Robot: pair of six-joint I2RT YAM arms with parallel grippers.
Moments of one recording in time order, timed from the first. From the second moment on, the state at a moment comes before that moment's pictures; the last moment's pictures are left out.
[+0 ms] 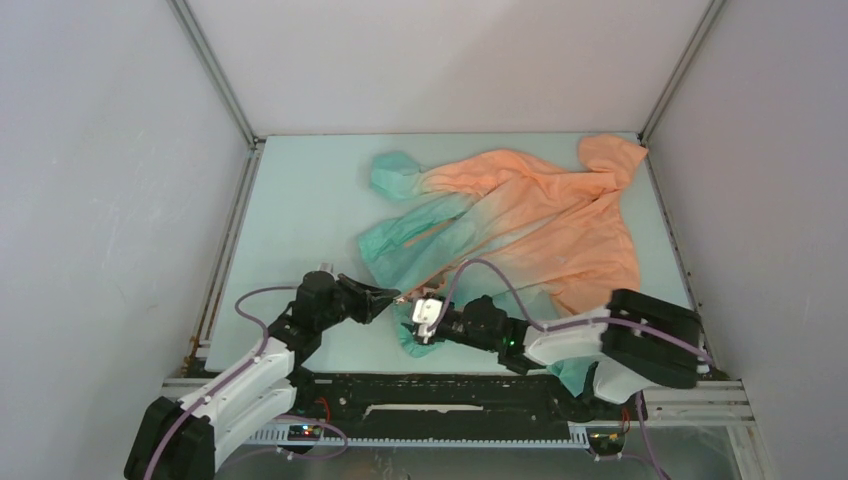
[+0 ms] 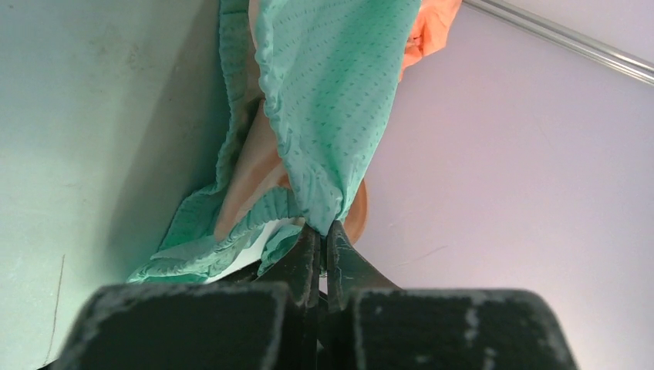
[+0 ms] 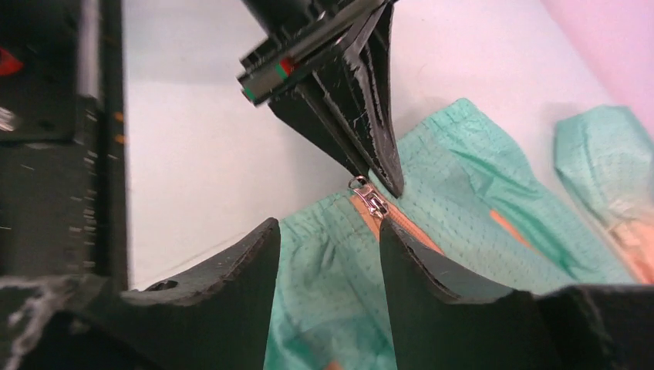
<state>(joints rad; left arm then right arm) -0.44 0.78 0.19 0.08 0.29 -1.63 1.21 1.45 0.47 0.83 -0.03 -0.27</state>
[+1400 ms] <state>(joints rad) -0.42 0.75 0.17 0.04 0.34 -1.66 1.29 1.79 0.54 1.21 0.20 -0.66</state>
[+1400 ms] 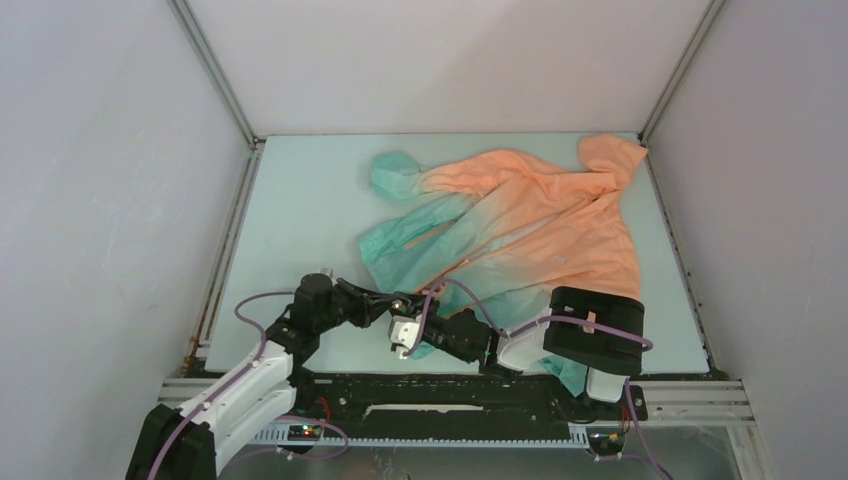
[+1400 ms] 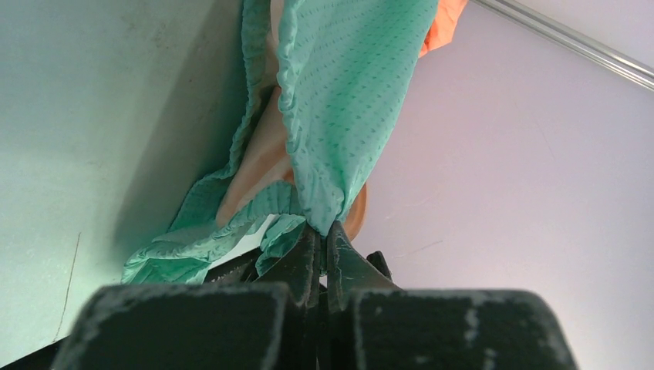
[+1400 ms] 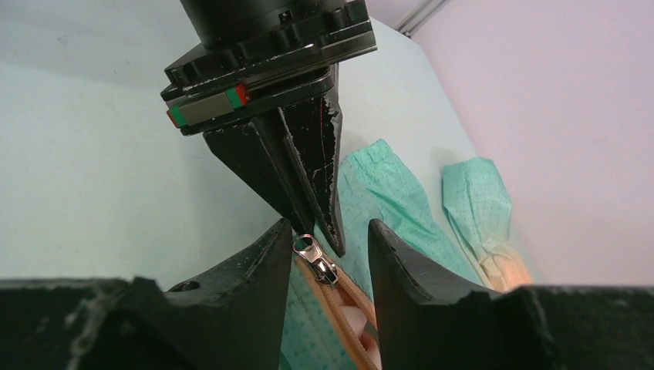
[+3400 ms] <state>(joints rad) -0.42 0.67 0.15 -0.01 0.34 -1.65 0.91 1.49 0.69 0.34 -0.45 0.72</state>
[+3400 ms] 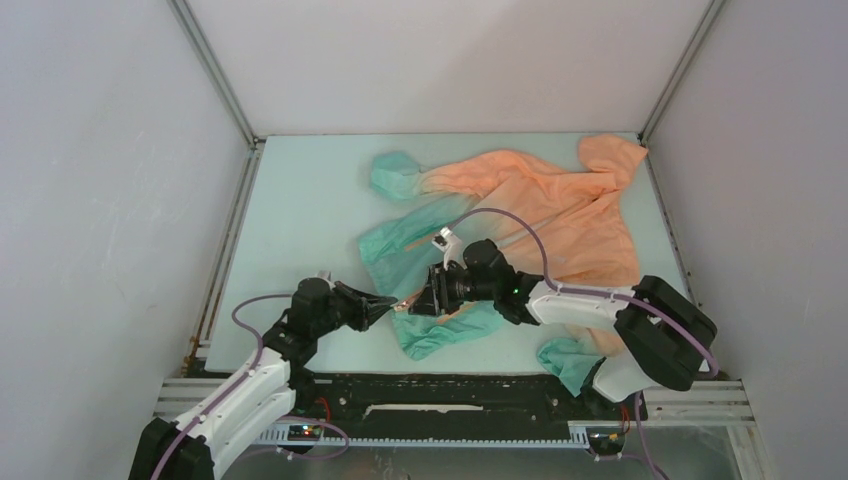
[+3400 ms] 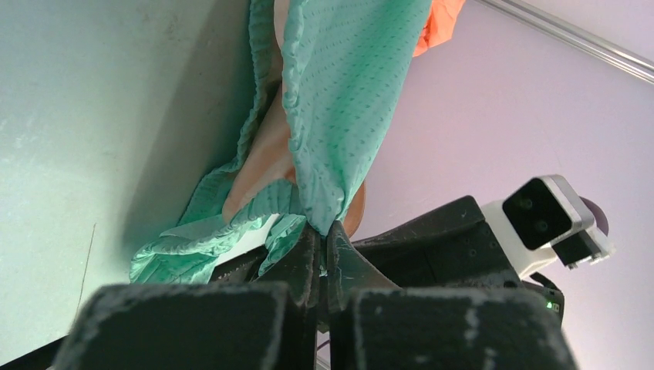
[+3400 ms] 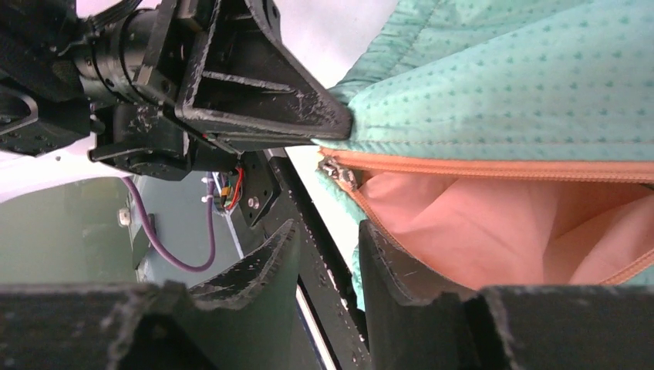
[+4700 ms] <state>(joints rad) -0.42 0.67 0.15 -0.01 0.34 -1.65 0.89 1.65 0.76 0.43 -0.53 0.74</state>
